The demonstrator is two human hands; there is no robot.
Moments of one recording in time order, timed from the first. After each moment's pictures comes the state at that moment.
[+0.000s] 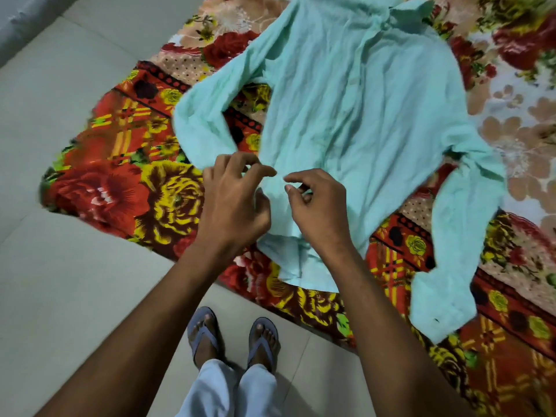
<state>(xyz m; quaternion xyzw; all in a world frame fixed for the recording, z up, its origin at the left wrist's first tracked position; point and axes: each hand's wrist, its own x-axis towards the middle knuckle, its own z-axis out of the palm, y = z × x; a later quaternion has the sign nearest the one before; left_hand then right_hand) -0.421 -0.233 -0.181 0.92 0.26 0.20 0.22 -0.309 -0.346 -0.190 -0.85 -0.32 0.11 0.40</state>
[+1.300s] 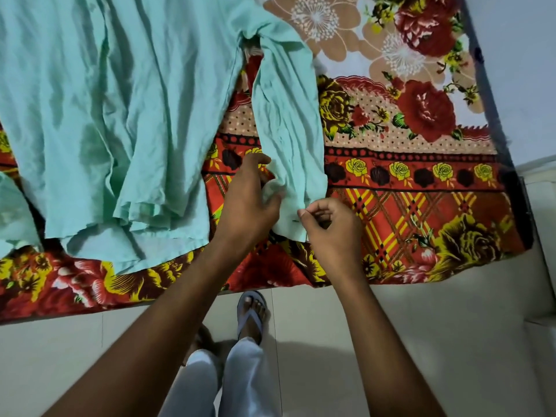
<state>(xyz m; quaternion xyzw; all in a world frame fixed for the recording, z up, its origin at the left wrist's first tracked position) -0.310 -0.491 -0.219 0.86 0.10 0.00 0.50 -0.323 -0.649 -0.214 -0.89 0.10 0.06 0.44</state>
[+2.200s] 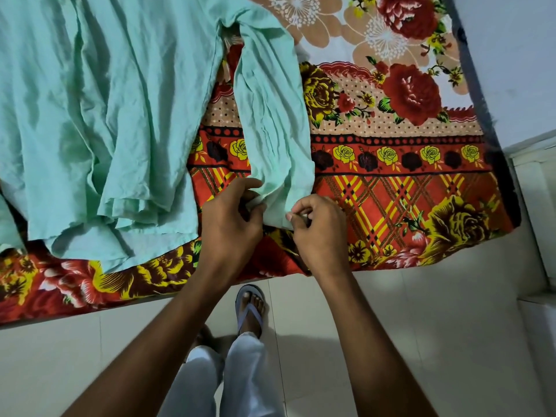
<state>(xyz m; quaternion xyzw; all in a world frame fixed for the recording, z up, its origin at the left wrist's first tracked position) -0.354 -0.497 -0.214 0.85 0.12 0.05 0.50 -0.337 -0.646 -0.218 -0.94 0.07 0.07 0.34</state>
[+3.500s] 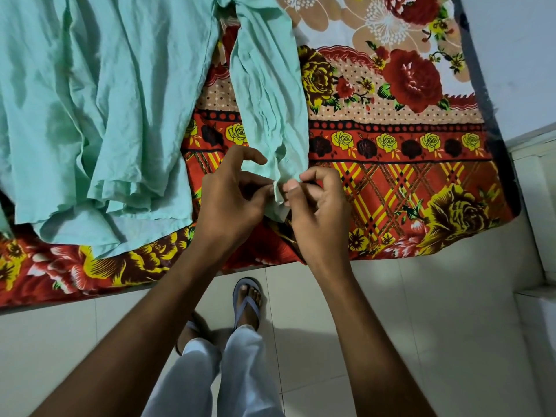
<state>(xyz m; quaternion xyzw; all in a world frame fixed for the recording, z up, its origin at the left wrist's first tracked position) -0.345 -0.499 -0.204 0.79 0.10 0.00 0.60 -0.350 -0.637 -0.190 -0.83 0.07 -0.01 0.56</state>
